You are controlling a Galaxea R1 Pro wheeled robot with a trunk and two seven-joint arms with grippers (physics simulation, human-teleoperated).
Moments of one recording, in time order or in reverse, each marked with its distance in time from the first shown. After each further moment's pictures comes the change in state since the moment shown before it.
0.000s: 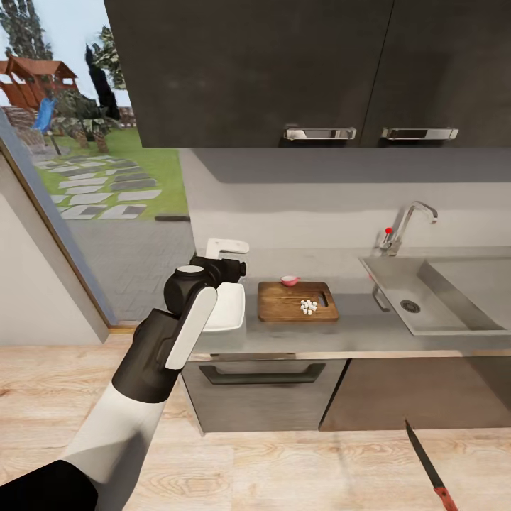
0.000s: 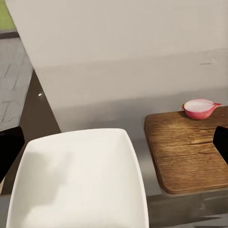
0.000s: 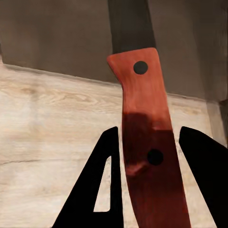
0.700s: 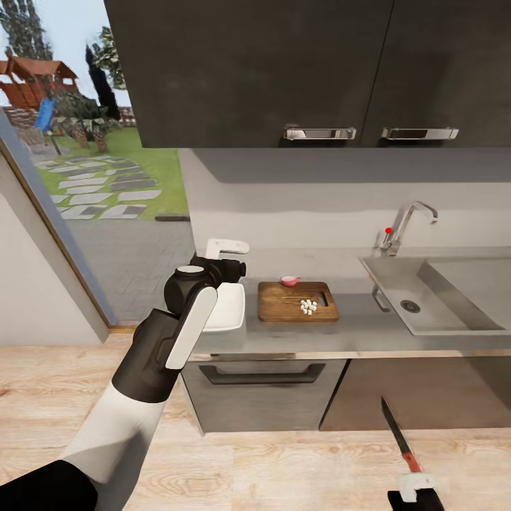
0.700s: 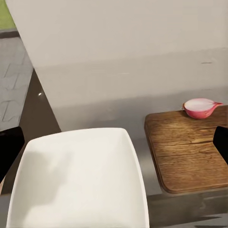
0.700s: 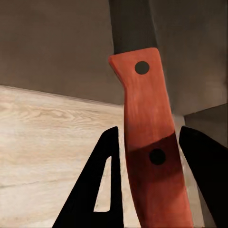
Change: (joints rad) left arm 0.000 0.000 0.000 0.003 0.000 0.000 0.000; right arm 0.005 0.085 0.223 0.292 0.126 0.294 -0.575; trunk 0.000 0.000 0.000
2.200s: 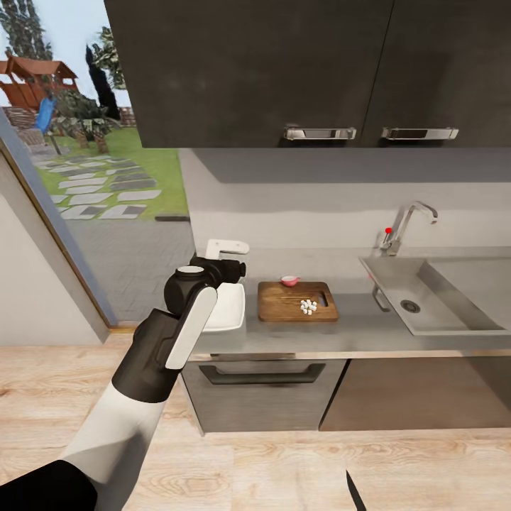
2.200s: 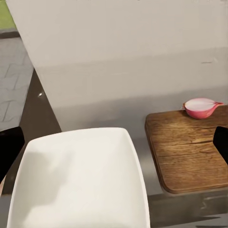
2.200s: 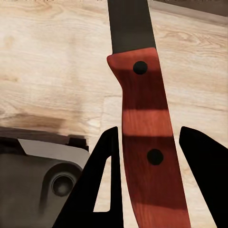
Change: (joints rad) left arm 0.000 0.002 -0.002 0.001 0.000 -0.001 0.000; right arm 0.108 0.057 -0.221 -0.120 0.011 -0.023 0.558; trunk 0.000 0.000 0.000
